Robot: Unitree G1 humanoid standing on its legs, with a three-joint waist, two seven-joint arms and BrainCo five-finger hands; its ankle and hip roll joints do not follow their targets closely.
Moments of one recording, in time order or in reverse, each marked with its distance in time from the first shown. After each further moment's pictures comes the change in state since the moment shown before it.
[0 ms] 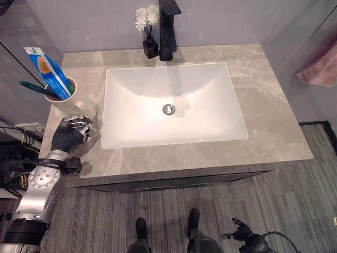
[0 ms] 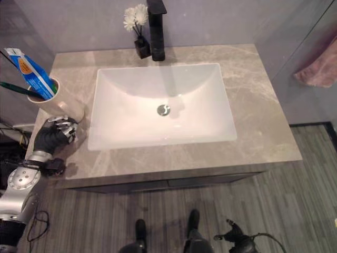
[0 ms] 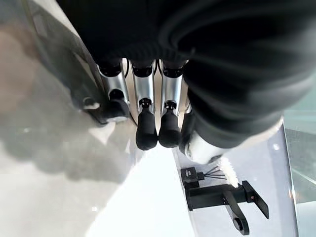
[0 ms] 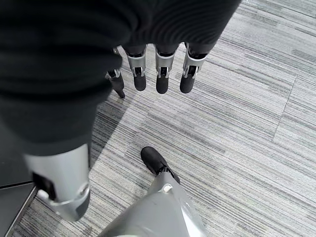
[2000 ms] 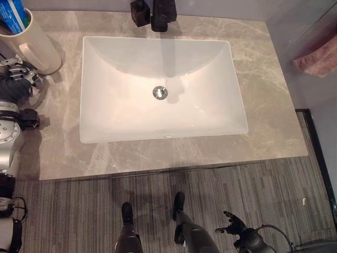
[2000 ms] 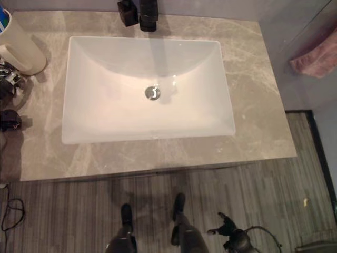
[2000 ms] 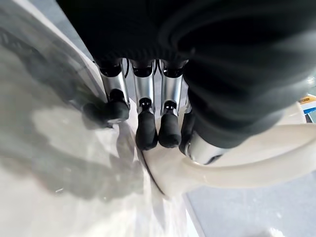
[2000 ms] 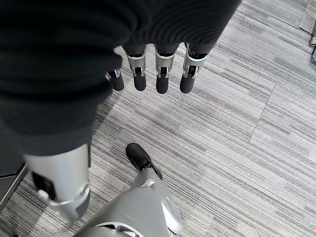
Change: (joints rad) left arm -0.472 0.269 -0.071 0.404 0.036 -0.013 0.146; right arm -0.001 -0.005 0.050 -0.096 0.035 -0.003 0.025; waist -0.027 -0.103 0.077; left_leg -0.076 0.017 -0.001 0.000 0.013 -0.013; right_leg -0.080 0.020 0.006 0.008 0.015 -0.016
